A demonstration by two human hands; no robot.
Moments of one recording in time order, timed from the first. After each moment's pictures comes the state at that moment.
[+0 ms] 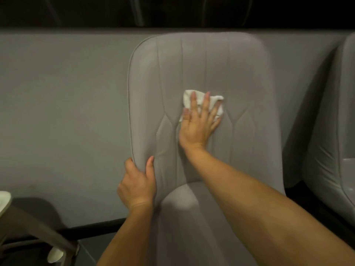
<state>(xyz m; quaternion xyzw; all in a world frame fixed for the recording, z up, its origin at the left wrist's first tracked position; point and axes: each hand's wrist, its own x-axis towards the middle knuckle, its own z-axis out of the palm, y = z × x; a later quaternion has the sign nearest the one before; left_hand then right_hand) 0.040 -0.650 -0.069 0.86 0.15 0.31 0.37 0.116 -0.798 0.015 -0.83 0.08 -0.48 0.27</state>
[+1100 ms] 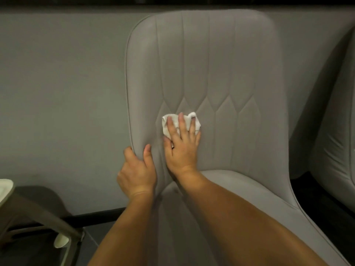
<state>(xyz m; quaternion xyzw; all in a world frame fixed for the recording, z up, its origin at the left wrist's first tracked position) 0.042 -0.651 -0.075 0.85 0.13 0.36 0.36 0.091 -0.767 -0.076 -0.86 -0.06 -0.44 0.24</state>
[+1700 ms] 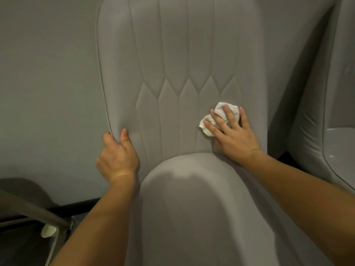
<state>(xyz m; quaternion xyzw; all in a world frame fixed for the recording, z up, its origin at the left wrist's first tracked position) 0.045 -0.651 -0.078 0.85 0.15 0.36 0.34 0.048 -0.987 -0.088 -0.88 -0.14 -0.39 -0.24</state>
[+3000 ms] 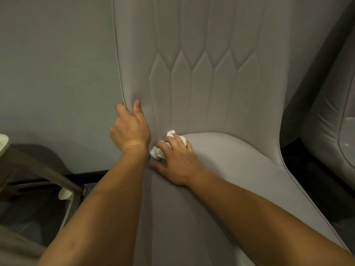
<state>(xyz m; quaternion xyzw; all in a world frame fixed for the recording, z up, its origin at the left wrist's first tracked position) 0.049 -0.649 -0.081 0.85 0.16 0.37 0.33 -0.021 -0.786 -0.138 -0.97 -0.16 -0.06 0.19</state>
